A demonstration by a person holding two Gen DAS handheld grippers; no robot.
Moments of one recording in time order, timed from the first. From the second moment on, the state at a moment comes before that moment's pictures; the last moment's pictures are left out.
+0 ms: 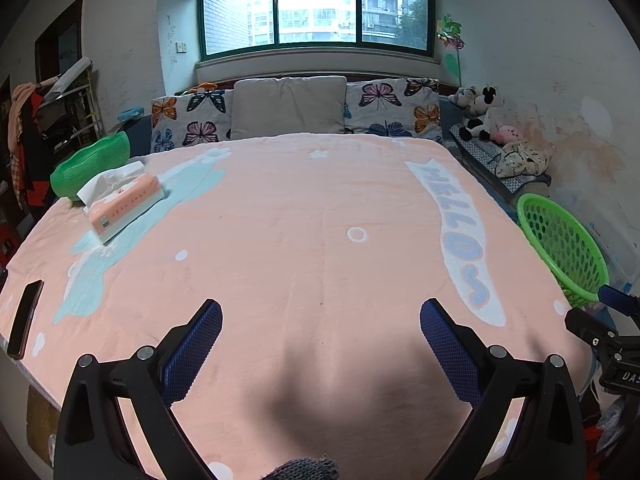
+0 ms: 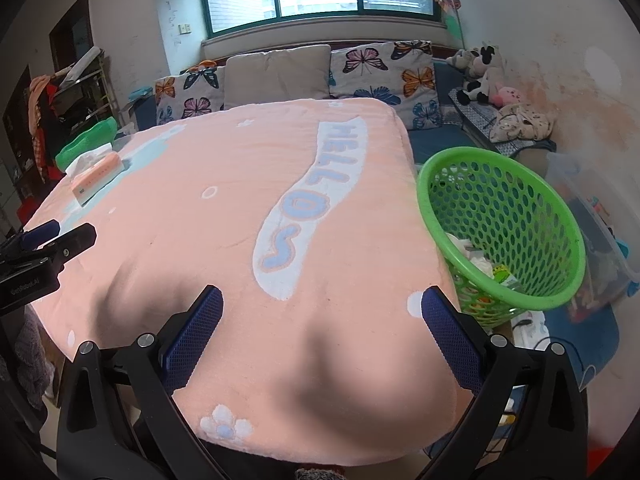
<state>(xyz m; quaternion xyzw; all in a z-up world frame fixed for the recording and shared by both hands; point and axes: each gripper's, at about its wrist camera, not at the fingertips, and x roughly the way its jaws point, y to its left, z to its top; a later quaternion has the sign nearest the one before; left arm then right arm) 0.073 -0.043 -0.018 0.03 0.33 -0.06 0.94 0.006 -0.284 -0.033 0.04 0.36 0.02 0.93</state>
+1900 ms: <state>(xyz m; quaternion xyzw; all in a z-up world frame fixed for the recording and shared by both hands) 0.073 -0.035 -0.021 0.03 0.33 -0.04 0.94 0.009 -0.277 -0.043 0.05 0.36 0.03 0.93</state>
